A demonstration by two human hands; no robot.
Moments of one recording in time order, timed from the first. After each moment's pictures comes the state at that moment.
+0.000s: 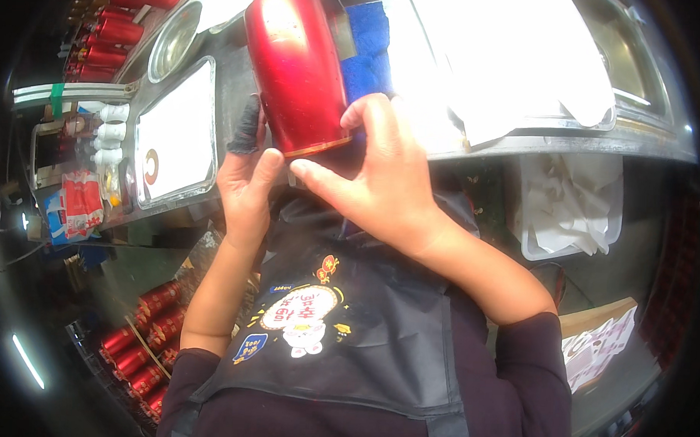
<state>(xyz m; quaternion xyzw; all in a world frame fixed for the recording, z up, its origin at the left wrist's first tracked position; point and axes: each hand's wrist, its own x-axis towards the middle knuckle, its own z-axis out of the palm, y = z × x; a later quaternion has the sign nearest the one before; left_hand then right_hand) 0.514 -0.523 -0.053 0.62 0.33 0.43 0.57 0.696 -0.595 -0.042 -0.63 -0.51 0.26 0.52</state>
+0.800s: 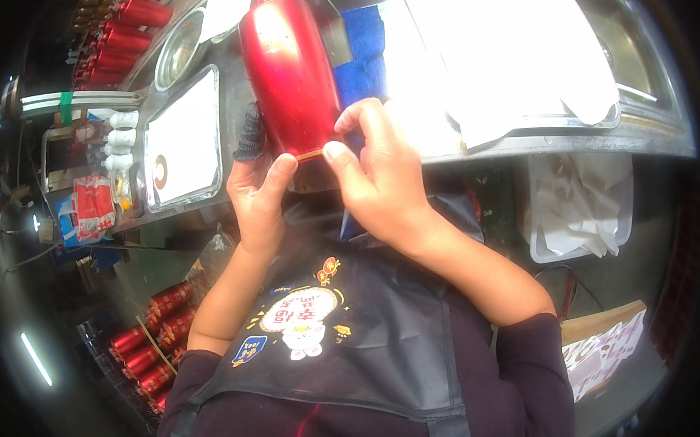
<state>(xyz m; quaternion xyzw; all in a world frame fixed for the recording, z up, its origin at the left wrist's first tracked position) 0.530 -0.534 -0.050 0.60 0.36 0.44 0.57 0.698 -0.595 -0.048 -0.58 -0.42 0.38 0.58</state>
